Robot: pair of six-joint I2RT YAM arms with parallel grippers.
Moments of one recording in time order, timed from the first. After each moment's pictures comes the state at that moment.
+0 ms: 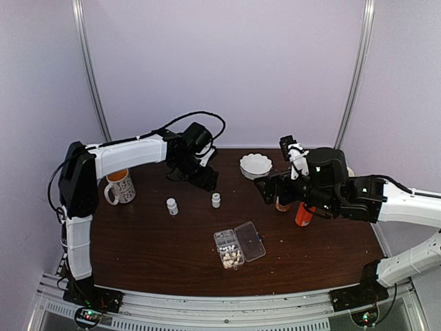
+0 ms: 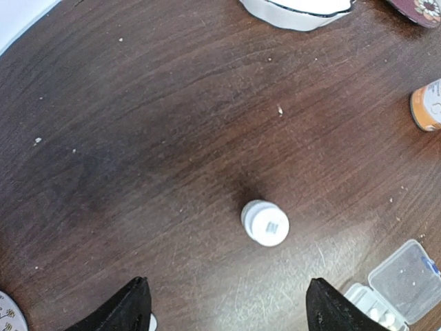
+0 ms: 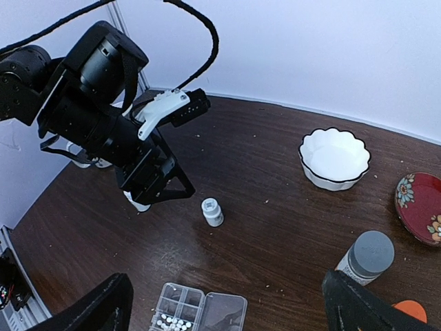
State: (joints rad) left arm -0.73 2.05 1.77 -0.78 -0.04 -0.19; right arm 1.01 1.14 0.92 -0.17 0.38 0.37
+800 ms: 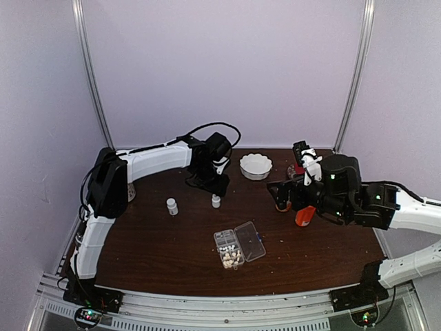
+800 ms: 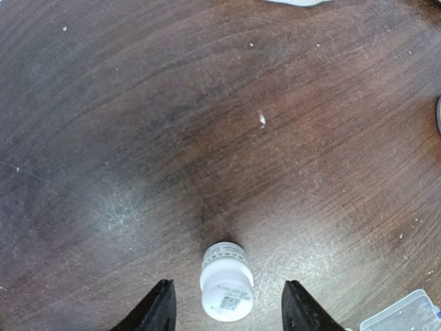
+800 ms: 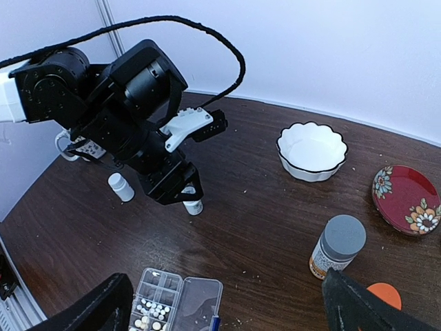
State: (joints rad) left arm -0.79 2.32 2.05 -0.89 -0.06 -0.26; right arm 0.99 1.02 0.83 -0.21 0.41 0.34
